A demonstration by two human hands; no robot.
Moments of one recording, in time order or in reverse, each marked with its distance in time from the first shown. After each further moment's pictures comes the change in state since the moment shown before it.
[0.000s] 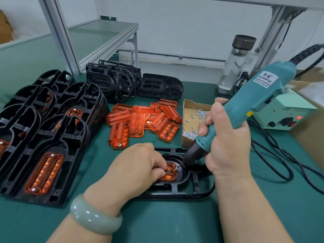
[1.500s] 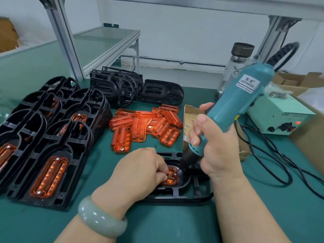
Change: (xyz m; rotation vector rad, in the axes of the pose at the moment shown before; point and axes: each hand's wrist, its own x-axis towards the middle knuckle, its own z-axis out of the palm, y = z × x) left_hand 0.001 0.005 0.001 0.053 -0.014 -0.048; right_hand 0.002 0.007 0.006 0.012 -0.187 0.052
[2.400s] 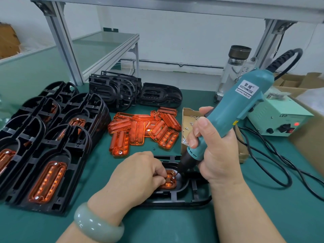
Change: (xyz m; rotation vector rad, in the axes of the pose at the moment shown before) left_hand -0.002 0.000 0.001 -0.051 0.024 -0.004; right_hand -0.002 0.000 -0.006 0.028 -0.033 -0.022
